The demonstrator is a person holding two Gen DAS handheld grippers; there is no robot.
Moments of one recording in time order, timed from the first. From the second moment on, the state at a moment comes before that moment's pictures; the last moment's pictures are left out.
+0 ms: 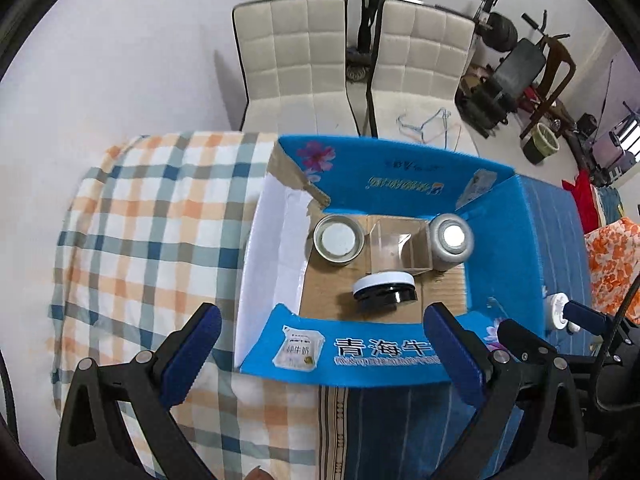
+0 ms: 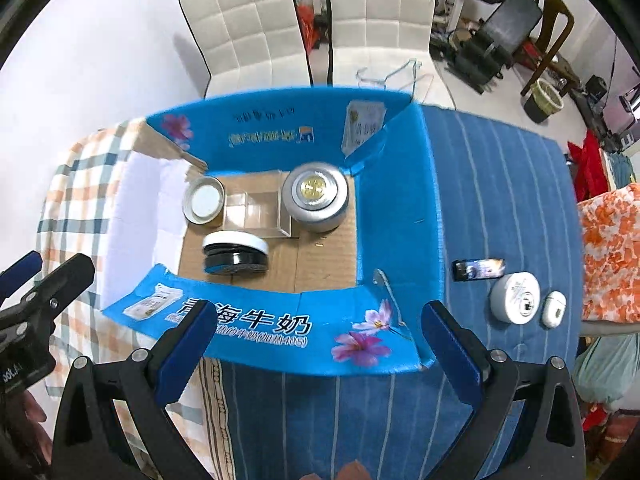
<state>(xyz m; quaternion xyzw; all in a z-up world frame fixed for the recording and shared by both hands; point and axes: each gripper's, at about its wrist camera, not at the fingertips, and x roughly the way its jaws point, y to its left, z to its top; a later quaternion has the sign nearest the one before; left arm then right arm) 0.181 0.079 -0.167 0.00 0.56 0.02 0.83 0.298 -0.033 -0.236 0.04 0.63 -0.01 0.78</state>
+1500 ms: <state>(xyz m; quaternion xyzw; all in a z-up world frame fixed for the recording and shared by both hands) 0.161 -0.249 -0.266 0.13 0.64 -0.11 0.75 0.149 -0.386 -0.334 0.27 0.69 -0.15 0.66</state>
